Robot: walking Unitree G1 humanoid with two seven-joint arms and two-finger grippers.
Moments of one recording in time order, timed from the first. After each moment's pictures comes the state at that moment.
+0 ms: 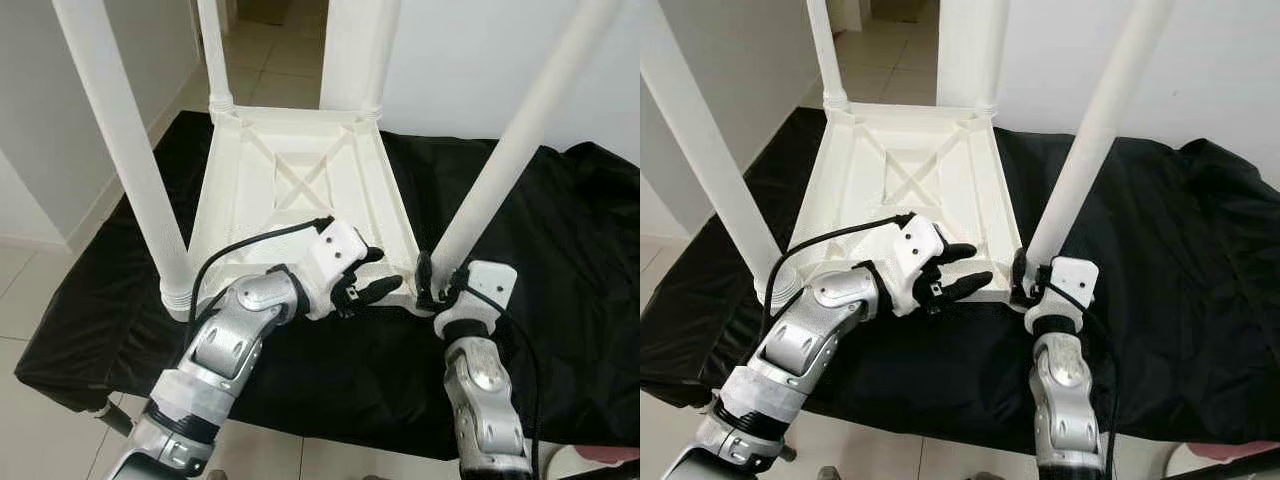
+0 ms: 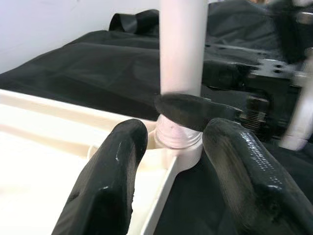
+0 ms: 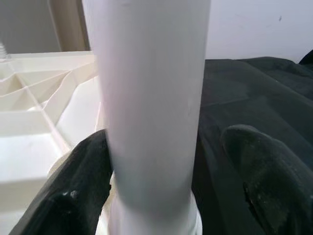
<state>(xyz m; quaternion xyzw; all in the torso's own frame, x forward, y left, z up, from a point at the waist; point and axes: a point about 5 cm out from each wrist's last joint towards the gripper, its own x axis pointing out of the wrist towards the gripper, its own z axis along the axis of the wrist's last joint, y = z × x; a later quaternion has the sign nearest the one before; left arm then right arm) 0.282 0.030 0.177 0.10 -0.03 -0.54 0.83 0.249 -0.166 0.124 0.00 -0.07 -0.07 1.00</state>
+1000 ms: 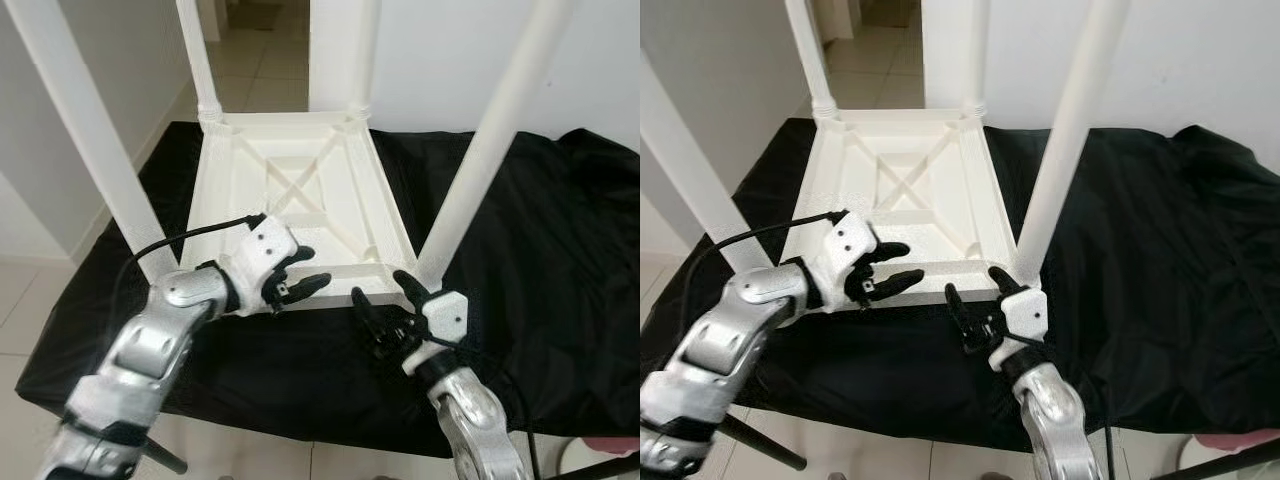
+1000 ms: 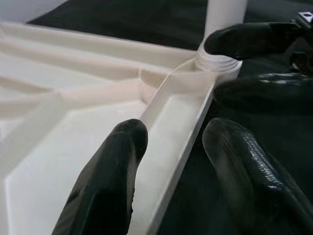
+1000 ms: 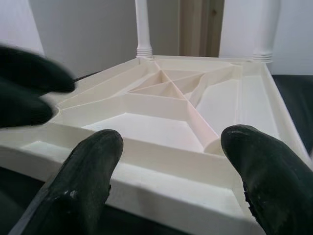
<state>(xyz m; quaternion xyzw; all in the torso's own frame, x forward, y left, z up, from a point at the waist) 0.277 0.113 0.171 0.14 0.04 -0.51 0.85 0.242 -0.119 0.120 0.00 -0.10 0.22 0.97</state>
